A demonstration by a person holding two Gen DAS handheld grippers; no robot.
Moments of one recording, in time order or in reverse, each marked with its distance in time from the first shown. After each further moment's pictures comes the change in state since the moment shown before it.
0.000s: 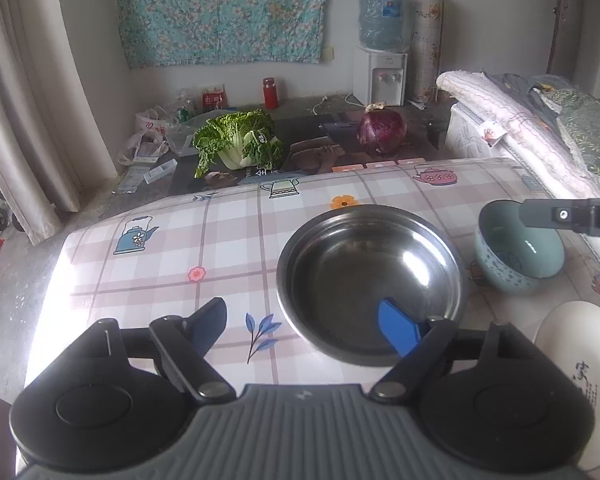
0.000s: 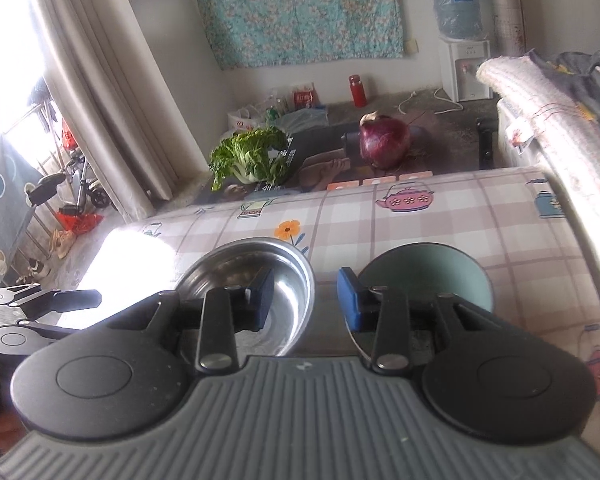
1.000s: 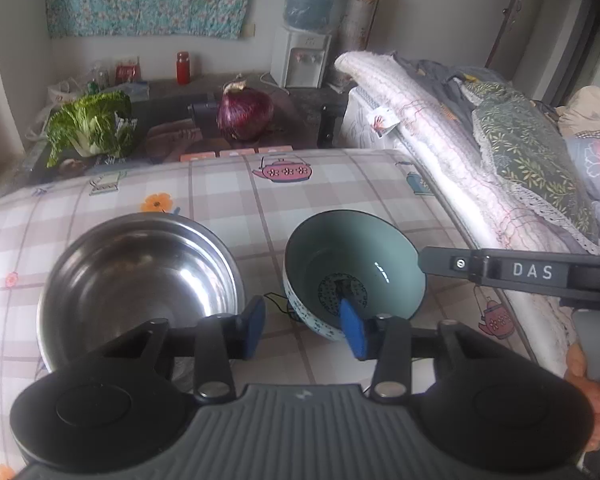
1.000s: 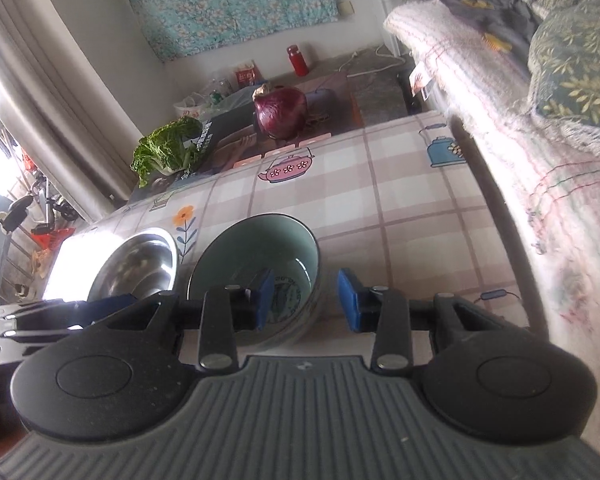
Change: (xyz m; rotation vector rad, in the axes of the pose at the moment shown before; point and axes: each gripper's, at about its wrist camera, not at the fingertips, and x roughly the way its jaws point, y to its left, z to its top) left arm 0.055 -0.131 0.038 -0.045 0.085 -0.257; right arm 0.004 -0.130 -0.005 0.170 0.107 -0.060
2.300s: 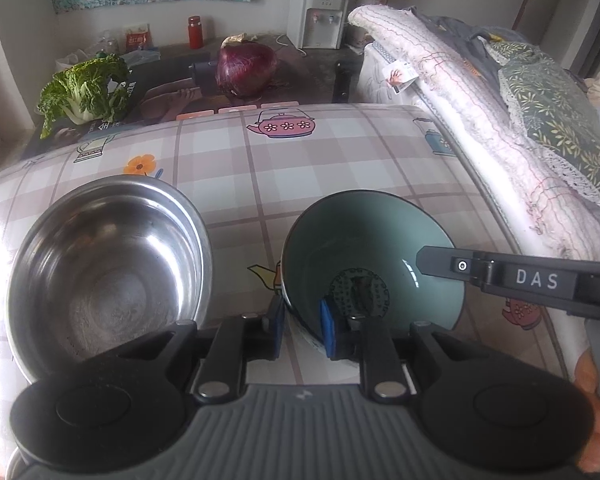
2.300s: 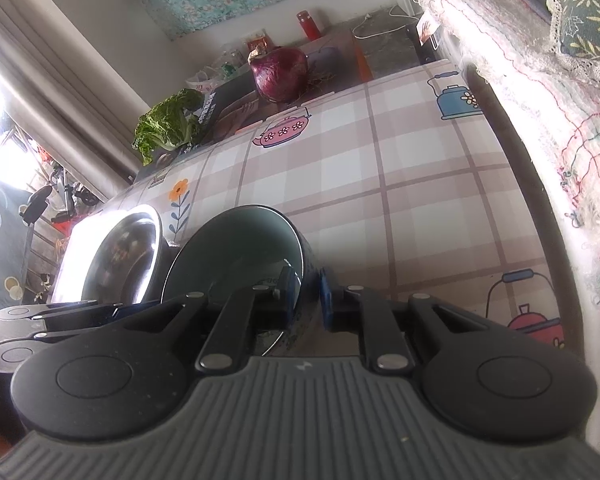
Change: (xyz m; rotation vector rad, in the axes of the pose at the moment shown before) left arm 0.041 -0.024 -0.001 -0.001 0.112 0.081; right arm 0.037 -0.027 -0.006 0.039 0.095 0.077
